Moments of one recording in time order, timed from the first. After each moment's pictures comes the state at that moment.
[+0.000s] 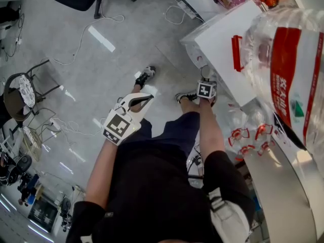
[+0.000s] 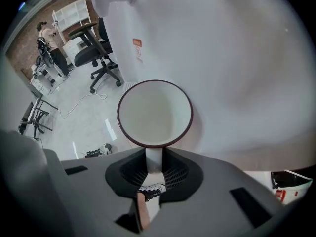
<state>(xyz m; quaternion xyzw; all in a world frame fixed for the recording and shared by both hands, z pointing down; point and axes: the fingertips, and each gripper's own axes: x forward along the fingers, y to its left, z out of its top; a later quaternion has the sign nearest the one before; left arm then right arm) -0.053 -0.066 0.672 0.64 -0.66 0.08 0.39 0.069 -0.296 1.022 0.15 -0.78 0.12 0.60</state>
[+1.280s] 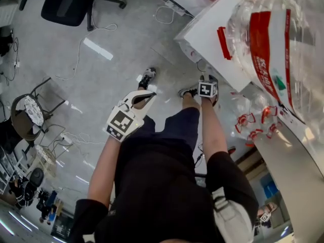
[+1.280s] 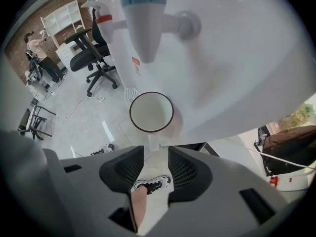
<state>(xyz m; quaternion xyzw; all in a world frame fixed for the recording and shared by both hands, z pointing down) -0.064 -0.080 0.648 0.69 -0.61 0.09 0.38 0.093 -0.294 0.971 0.18 -0.77 0.12 0.60</state>
